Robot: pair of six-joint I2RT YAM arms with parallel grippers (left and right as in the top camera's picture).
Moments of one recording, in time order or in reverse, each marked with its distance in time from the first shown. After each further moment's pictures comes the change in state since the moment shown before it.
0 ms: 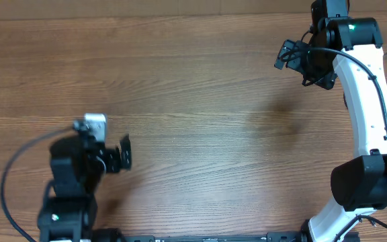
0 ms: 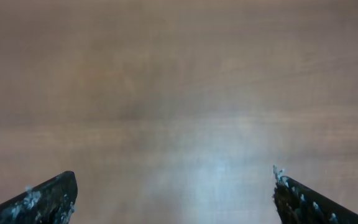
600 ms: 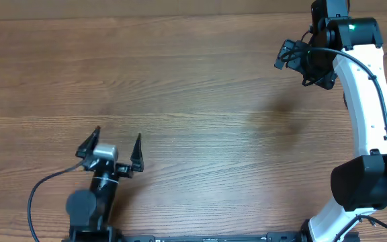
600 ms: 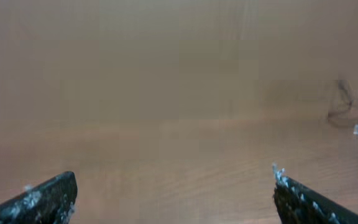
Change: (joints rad) left arm -0.045 -0.440 -0.589 0.790 0.105 -0.048; right arm 0.000 0.000 0.000 0.001 0.000 0.000
